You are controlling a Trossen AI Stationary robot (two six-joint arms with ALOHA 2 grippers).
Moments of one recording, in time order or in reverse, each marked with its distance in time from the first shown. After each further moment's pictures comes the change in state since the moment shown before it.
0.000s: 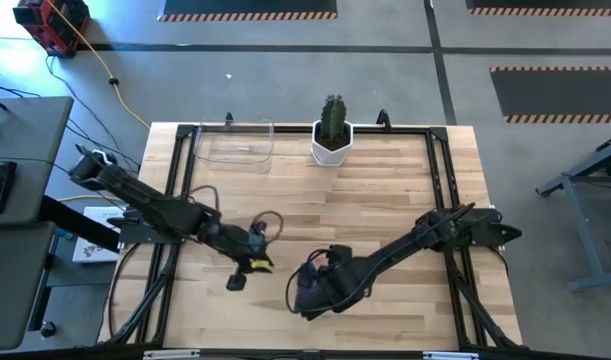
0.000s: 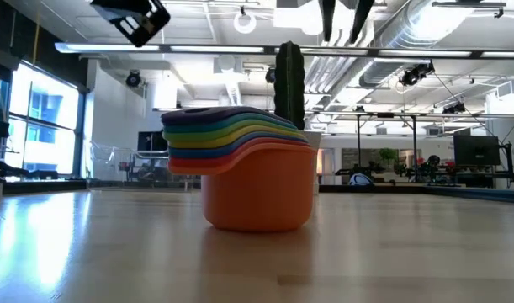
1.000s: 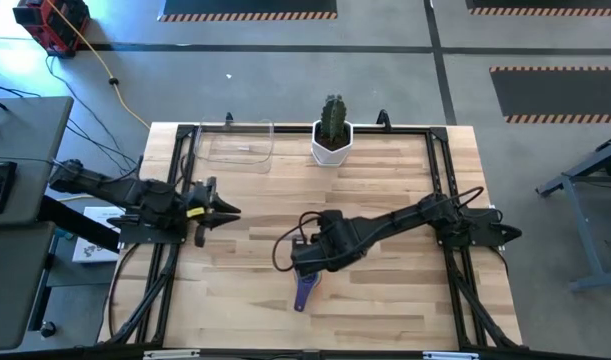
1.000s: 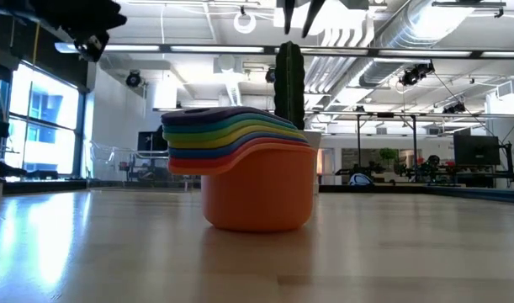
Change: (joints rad) left arm 0.124 -0.850 -0.496 0.149 -0.242 -0.019; right arm -0.142 -0.092 0.005 -0.004 0.071 -0.341
